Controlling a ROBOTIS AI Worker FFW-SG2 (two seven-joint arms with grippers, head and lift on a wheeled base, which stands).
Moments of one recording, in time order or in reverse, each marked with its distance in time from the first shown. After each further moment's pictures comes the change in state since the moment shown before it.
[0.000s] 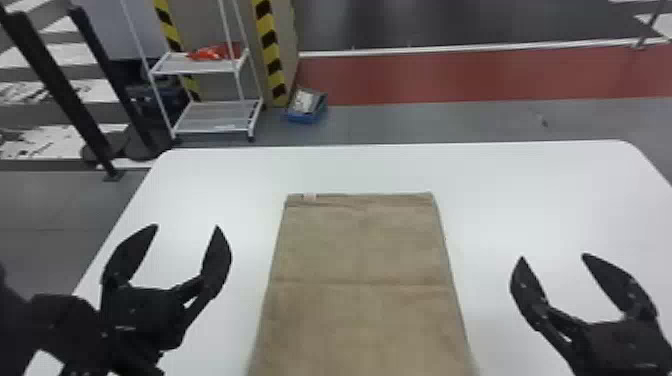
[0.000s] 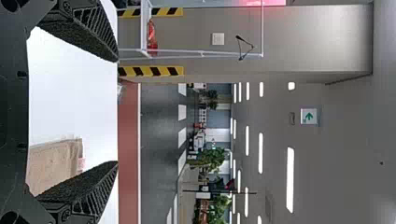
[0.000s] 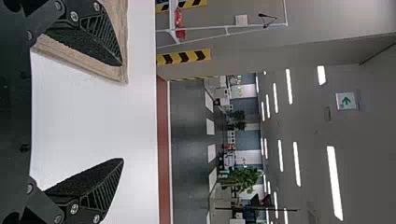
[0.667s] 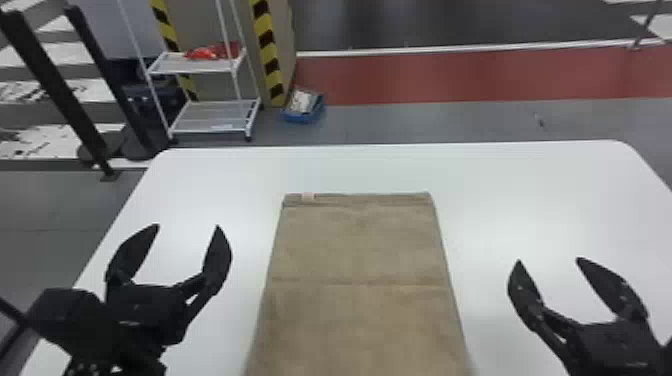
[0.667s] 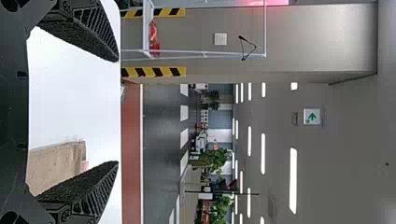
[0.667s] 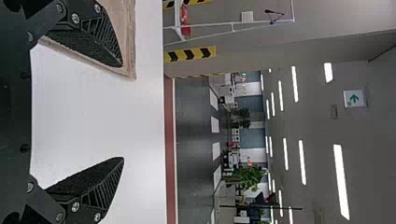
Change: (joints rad) left arm -0.042 0.005 -0.011 0.049 0.001 0.003 0.000; right arm -0.022 0.001 -0.005 0.046 -0.001 -0.002 0.000
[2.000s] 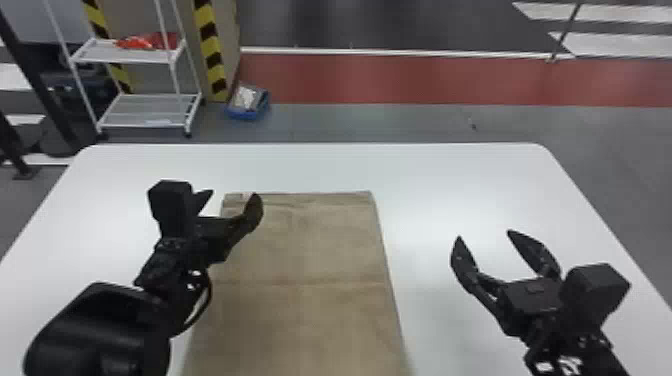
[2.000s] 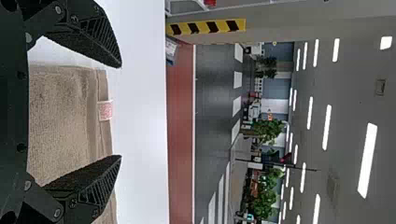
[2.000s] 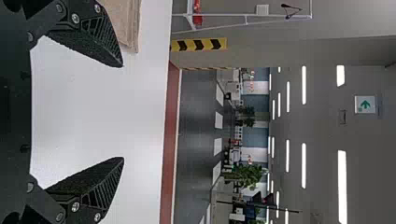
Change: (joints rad) left arm -0.669 -0.037 -0.305 0.560 0.061 0.298 -0.014; right arm -0.148 -0.017 -0.051 0.105 0.047 0.064 0.037
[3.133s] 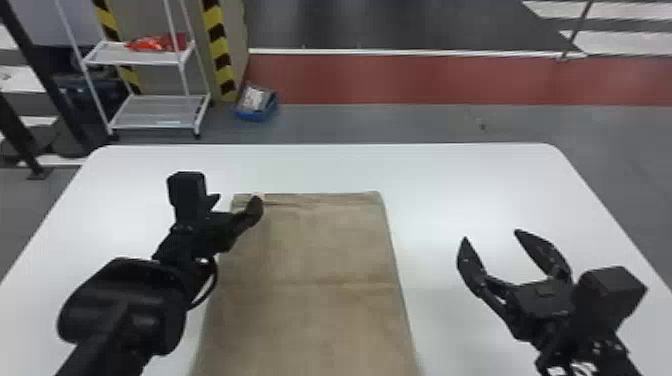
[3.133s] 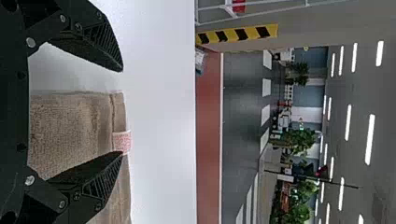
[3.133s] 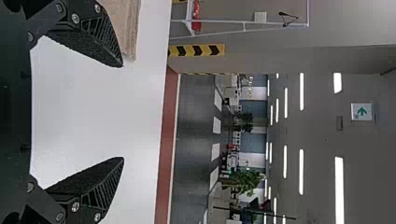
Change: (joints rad) left arm -0.173 -0.028 0.010 0.278 0.003 0.036 -0.051; right arm 0.018 -0.016 0.017 -0.032 0.000 0.000 0.000
